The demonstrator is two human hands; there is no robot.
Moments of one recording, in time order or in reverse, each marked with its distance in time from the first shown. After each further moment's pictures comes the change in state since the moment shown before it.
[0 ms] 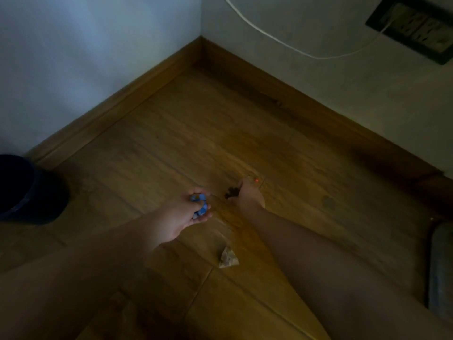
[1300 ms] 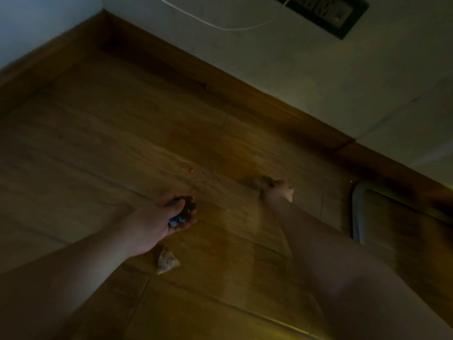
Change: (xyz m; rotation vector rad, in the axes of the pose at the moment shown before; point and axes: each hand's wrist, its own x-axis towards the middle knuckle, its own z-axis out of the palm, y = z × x) left_hand 0.025 -0.021 0.084 -0.103 -0.307 -0.062; right_hand 0.005 0.214 -0.097 0.403 0.308 0.575
